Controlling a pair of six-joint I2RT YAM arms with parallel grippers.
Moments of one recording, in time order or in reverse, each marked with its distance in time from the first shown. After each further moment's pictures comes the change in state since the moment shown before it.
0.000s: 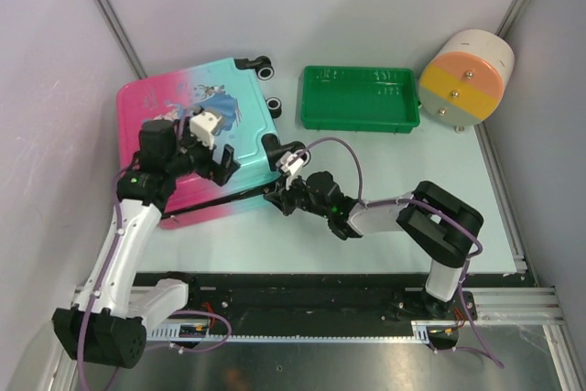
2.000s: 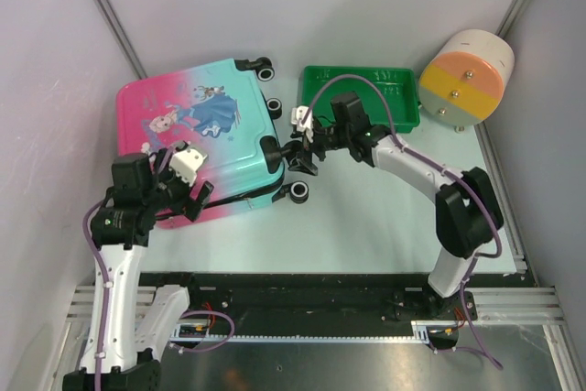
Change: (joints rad) left arm 0.177 -0.241 0.003 -0.435 -0.071 0.260; right arm -0.369 -0.058 0.536 -0.947 -0.639 -0.798
